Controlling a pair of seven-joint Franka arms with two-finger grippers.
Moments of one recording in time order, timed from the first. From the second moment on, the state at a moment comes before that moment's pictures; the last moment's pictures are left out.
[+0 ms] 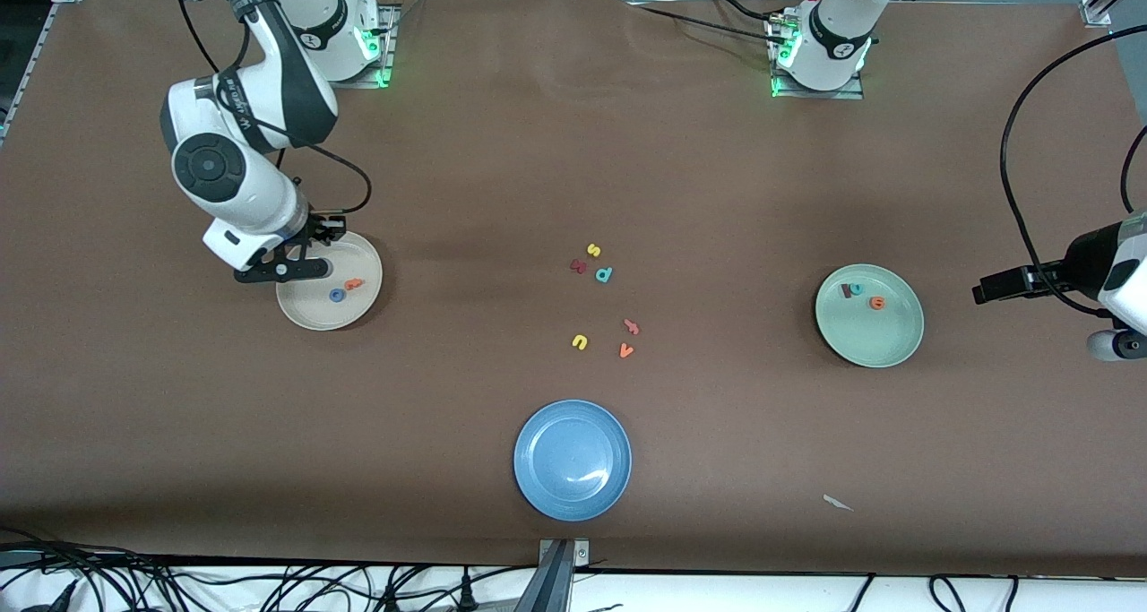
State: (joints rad) left arm 0.13 0.41 -0.09 -1.21 -0.02 1.50 -0.11; right arm -0.05 0.18 0.28 -2.09 -0.17 2.06 0.19
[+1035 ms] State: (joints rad) left arm 0.13 0.41 -0.09 -1.21 -0.02 1.50 -0.11; right arm -0.05 0.14 0.27 -2.07 -0.11 2.08 0.20
